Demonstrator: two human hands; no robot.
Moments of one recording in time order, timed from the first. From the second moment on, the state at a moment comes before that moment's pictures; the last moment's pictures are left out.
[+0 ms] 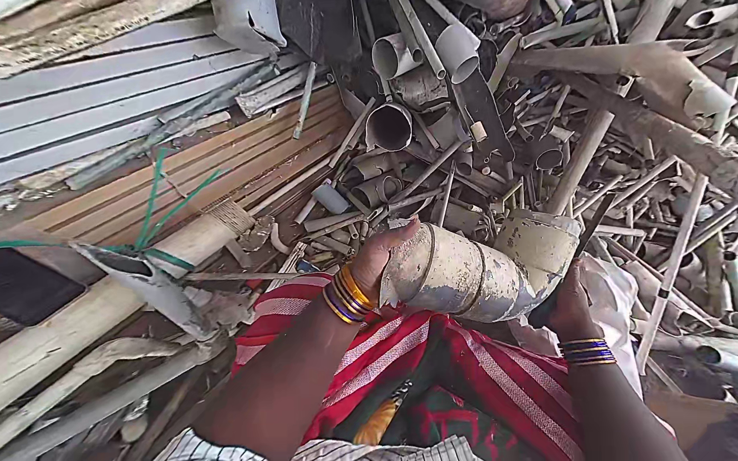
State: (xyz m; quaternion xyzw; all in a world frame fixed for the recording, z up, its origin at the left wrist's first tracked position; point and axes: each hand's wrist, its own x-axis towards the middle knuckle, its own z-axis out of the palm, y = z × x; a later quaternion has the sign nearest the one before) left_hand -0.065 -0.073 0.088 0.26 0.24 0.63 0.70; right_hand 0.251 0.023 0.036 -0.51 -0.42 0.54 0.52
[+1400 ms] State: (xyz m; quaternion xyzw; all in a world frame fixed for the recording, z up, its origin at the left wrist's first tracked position) left_hand -0.019 0.072 -0.029 0.55 0.73 -0.10 0.40; right_hand 0.136 0.022 -0.023 -0.59 -0.65 0.47 -0.10
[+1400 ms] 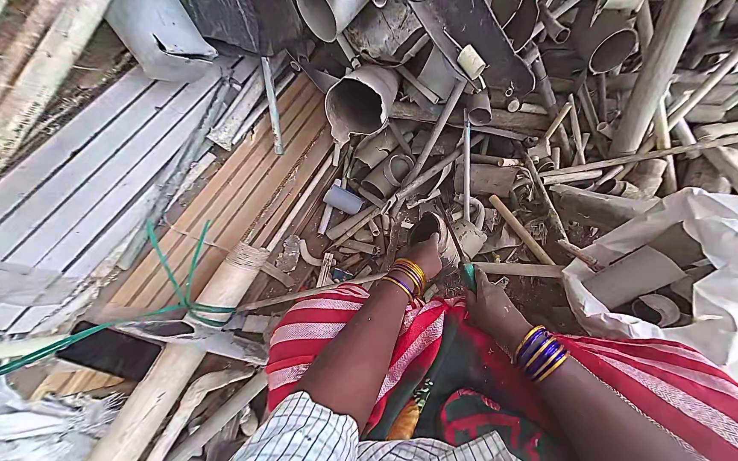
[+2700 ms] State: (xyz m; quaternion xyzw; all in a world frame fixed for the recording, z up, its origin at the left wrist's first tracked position) left_hand -0.019 0.055 -0.023 0.55 0.72 -0.24 0.36; right_hand 0.126 0.027 -0.027 -0.66 -0.61 0.45 0.03
